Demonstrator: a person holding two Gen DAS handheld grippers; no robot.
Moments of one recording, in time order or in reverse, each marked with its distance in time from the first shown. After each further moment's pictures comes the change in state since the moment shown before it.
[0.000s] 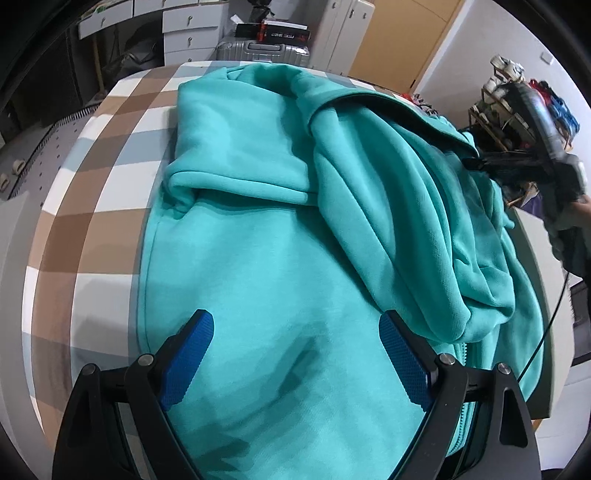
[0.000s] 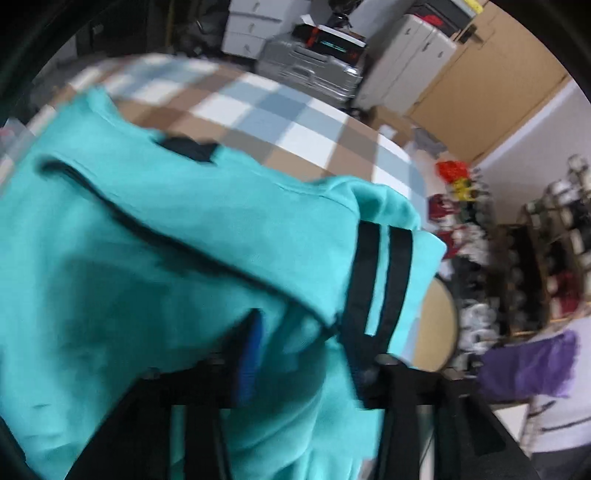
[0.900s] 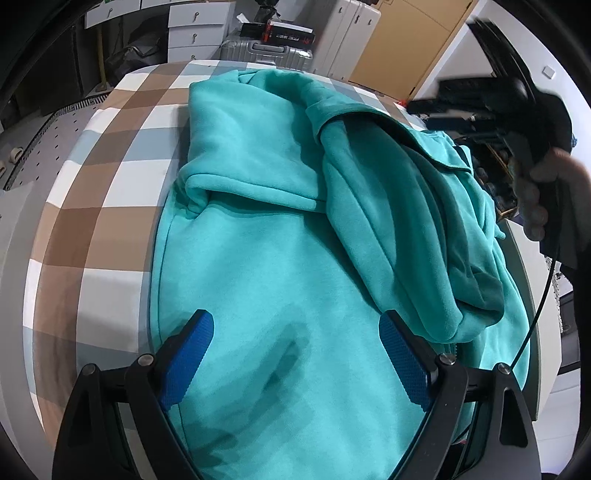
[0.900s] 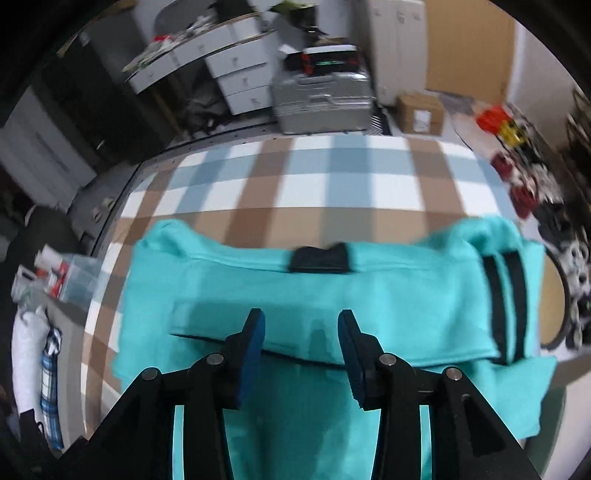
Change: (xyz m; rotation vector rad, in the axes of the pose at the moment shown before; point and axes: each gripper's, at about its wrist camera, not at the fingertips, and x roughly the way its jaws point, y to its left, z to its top) left arm -0.006 0.007 0.001 -0.034 -0.004 -0.033; right arm 0.007 0.074 0.065 0.266 -0.023 0.269
